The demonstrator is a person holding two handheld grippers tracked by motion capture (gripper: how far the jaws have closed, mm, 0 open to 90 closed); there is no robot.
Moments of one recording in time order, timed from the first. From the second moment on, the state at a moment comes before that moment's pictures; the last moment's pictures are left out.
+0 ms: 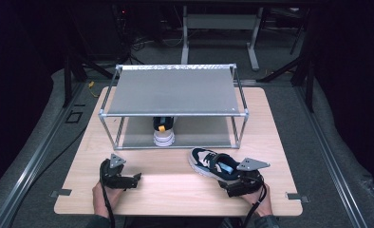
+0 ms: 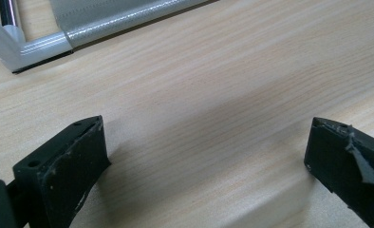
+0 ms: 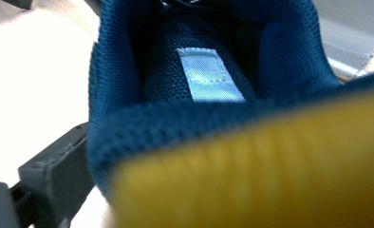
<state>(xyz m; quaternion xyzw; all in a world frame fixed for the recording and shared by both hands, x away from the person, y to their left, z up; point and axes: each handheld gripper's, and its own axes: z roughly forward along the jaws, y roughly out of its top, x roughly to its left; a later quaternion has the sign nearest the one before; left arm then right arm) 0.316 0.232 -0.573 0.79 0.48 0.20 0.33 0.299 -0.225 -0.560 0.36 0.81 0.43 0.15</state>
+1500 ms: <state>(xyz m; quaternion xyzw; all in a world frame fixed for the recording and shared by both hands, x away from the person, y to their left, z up) 0.316 0.232 -0.573 0.79 0.48 0.20 0.33 0.280 -0.223 -0.533 0.37 0.78 0.47 0.20</state>
